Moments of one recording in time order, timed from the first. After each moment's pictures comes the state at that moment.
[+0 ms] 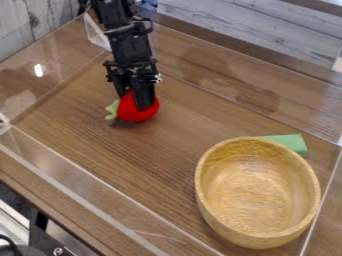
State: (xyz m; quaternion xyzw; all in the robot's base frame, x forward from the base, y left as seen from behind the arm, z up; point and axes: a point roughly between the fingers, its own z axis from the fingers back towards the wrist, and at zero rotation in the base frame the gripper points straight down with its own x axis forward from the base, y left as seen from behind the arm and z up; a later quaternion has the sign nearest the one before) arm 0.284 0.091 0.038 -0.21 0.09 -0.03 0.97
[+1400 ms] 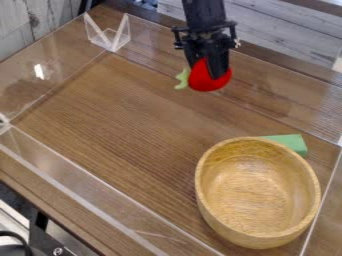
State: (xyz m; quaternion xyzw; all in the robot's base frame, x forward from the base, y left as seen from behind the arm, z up) arm 0.347 0.006 0.082 -0.20 0.06 -0.07 0.98
